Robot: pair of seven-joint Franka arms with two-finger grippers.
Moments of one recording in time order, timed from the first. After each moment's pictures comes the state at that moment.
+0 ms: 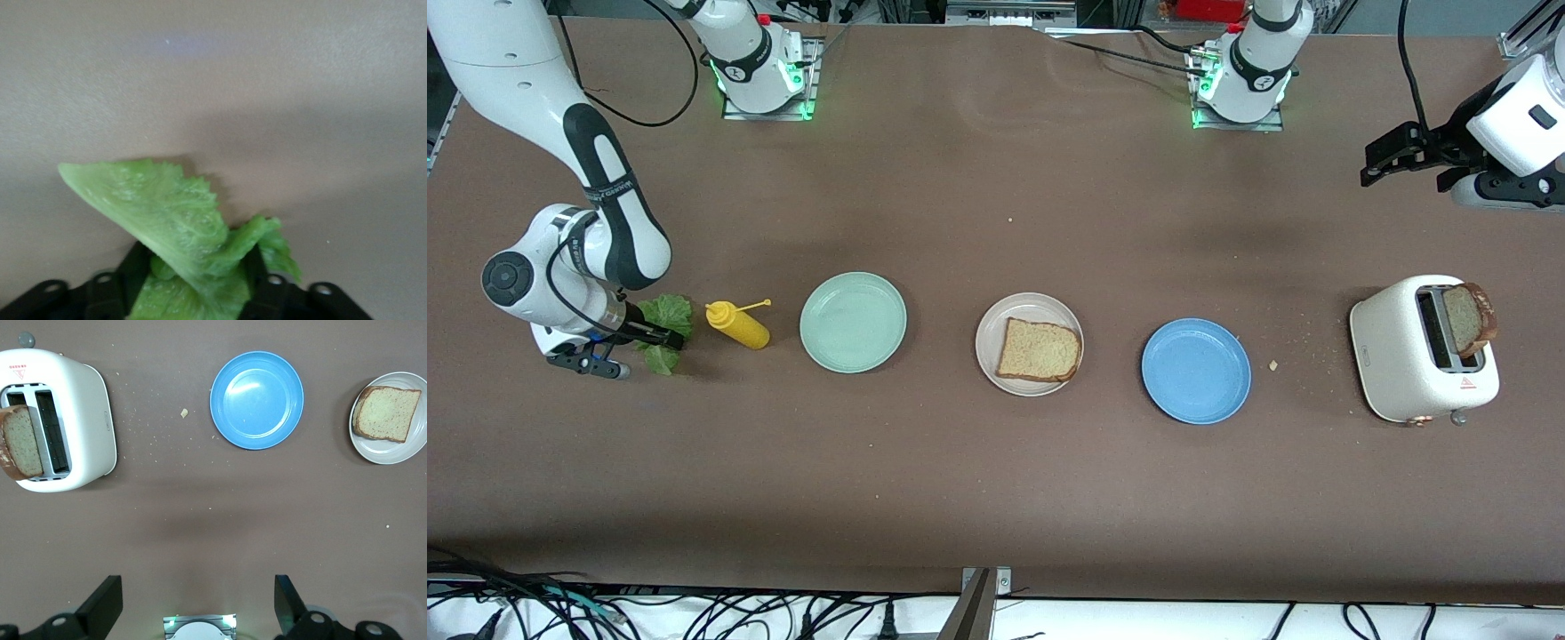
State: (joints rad) left arm 0.03 -0.04 -0.08 -1.61 -0.05 1.42 -0.02; right arm -0.02 0.55 -0.15 -2.01 0.09 2.53 -0.01
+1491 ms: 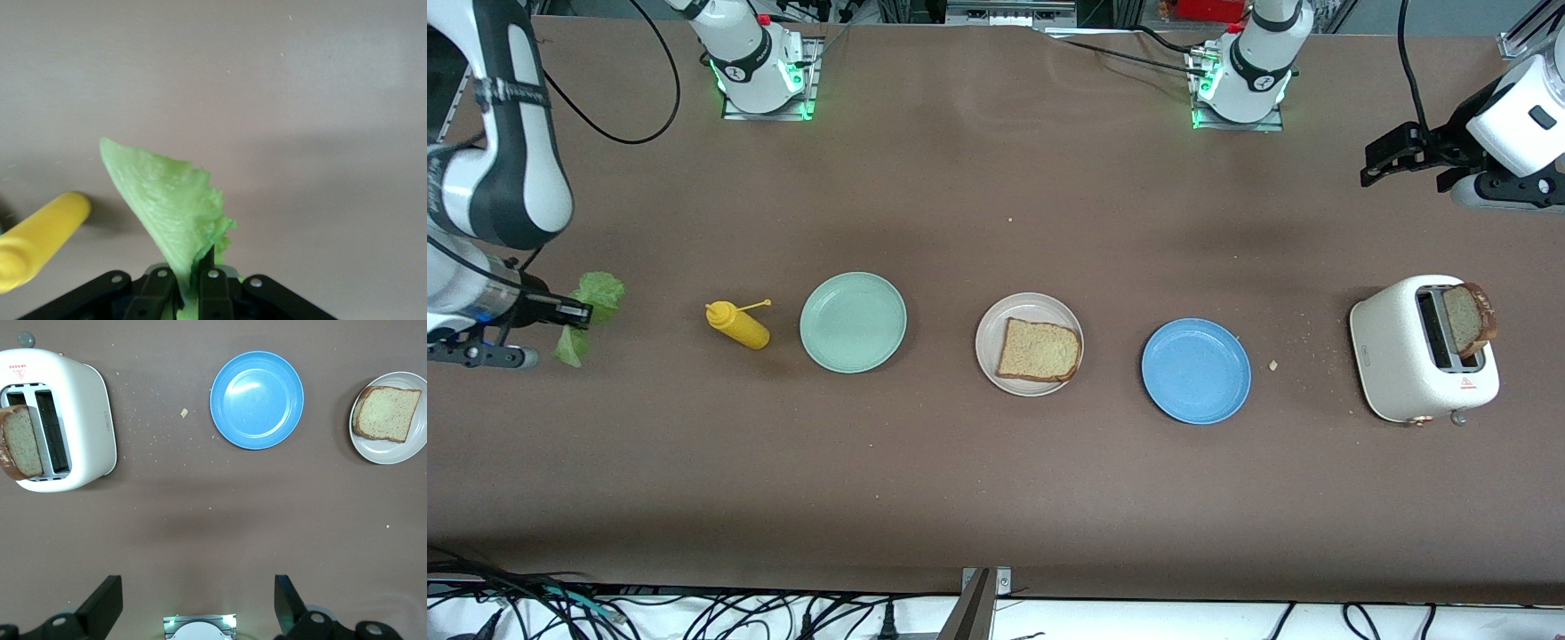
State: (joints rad) left arm 0.03 -0.04 -0.08 -1.61 -0.05 1.42 -0.02; right arm -0.01 0.29 -0.12 -1.73 -0.05 1.96 -0.06
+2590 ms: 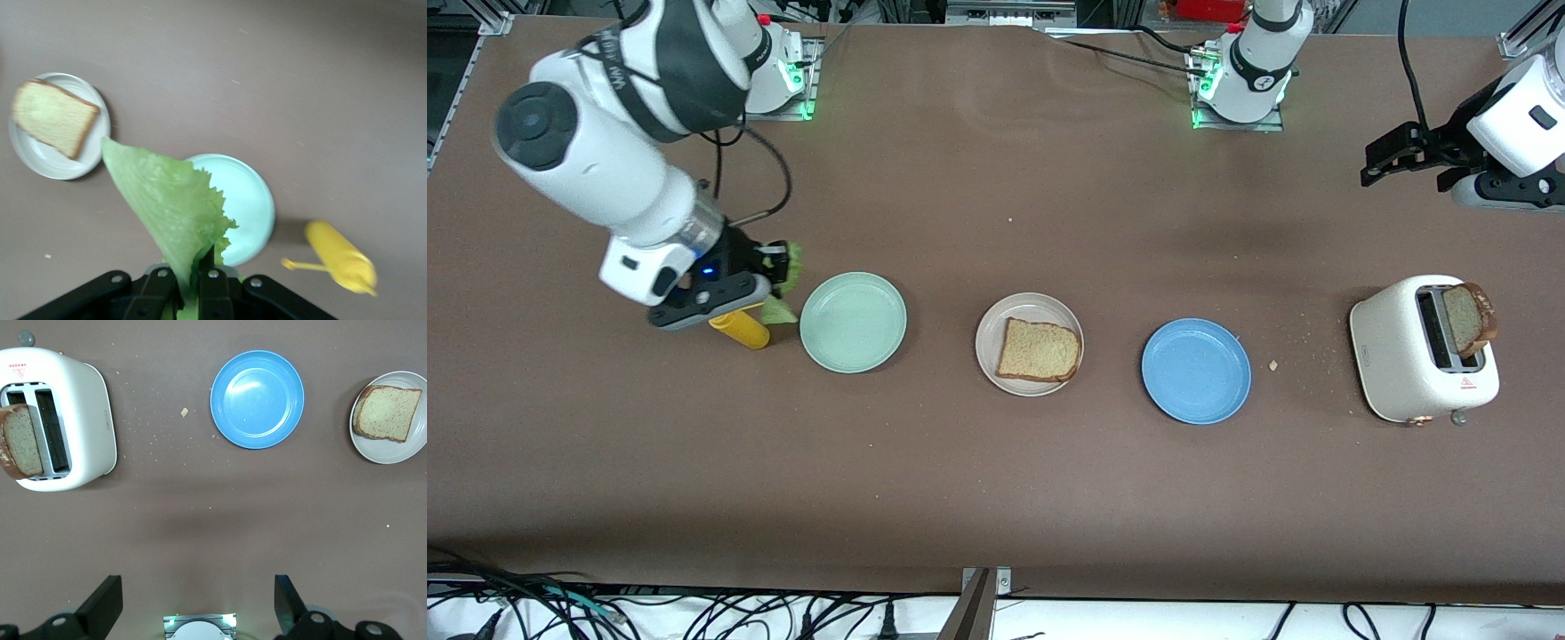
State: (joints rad) left arm 0.04 -0.04 -0.08 -1.61 -0.05 1.42 -0.02; right arm 0.32 0.22 0.06 -1.66 0.14 1.98 -0.03
